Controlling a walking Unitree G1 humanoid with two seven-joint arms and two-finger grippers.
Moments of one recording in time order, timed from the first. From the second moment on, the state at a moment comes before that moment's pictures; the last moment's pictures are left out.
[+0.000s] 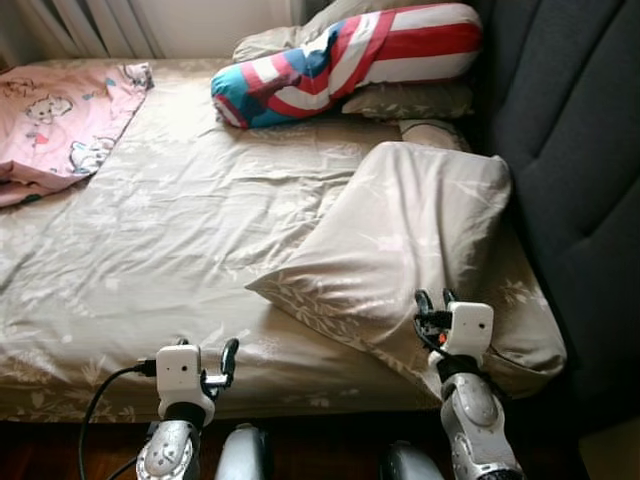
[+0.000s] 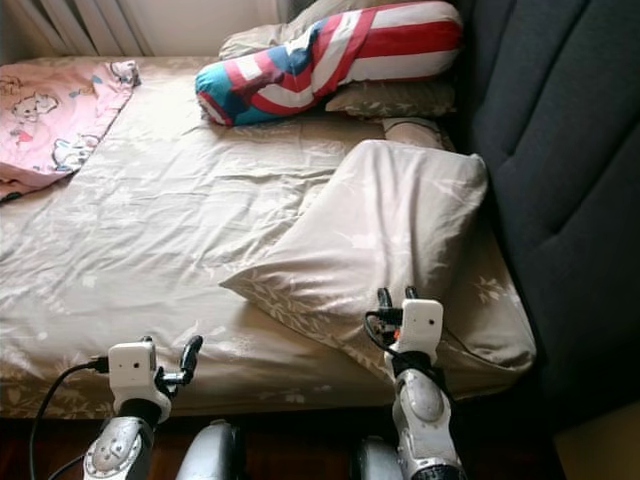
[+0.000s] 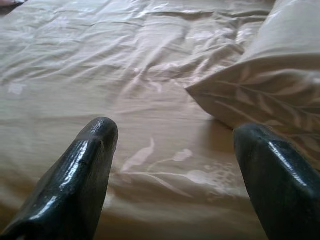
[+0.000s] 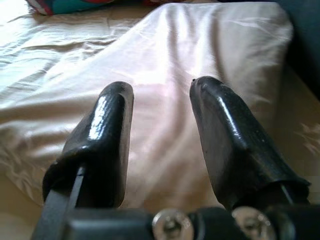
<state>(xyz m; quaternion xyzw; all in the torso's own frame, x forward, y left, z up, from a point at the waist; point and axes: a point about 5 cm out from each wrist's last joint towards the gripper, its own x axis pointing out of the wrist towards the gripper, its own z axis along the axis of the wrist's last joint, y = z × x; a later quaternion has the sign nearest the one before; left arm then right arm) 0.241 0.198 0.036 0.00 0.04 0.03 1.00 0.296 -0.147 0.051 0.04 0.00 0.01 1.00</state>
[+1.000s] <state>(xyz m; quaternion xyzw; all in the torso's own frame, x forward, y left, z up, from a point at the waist) 0.244 0.199 0.040 0.01 0.04 0.04 1.00 0.299 -0.153 0.042 0.06 0.05 0.02 1.00</state>
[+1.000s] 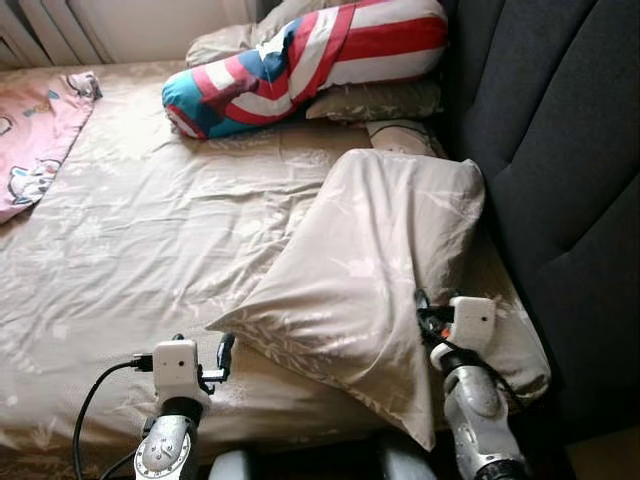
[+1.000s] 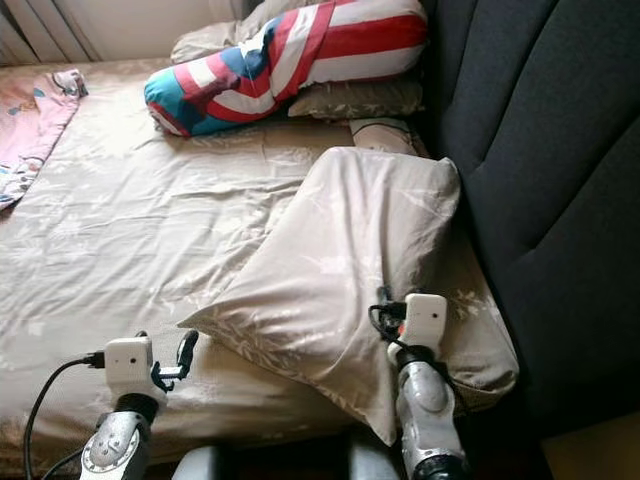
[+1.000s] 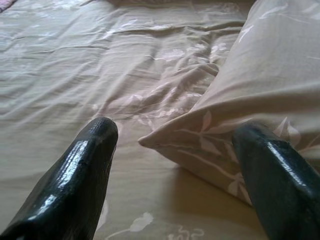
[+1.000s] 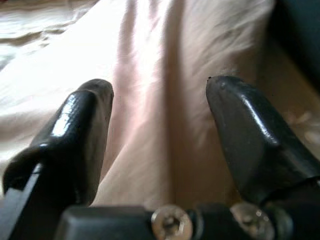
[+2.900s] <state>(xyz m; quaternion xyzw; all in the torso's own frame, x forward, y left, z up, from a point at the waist) 0.230 0.213 0.053 0.03 0.04 0.04 1.00 0.299 -0.149 -0.001 0.22 0.27 0.05 0.94</state>
